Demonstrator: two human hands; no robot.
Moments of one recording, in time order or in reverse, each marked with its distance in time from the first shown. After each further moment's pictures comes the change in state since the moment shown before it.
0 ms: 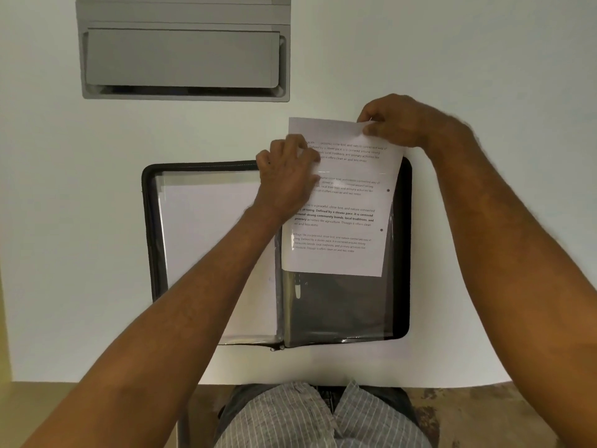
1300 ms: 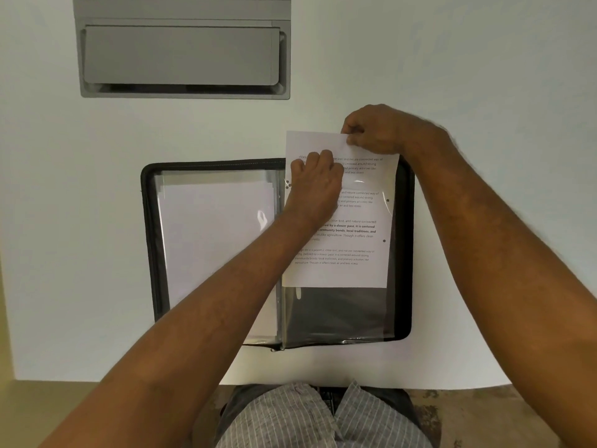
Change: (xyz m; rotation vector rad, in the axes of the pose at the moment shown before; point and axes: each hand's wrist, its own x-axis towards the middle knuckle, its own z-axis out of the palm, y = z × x) left_hand 0.000 0.042 0.033 0.137 0.007 0.121; right_hand 0.011 -0.024 0.021 -0.106 -0.079 -0.030
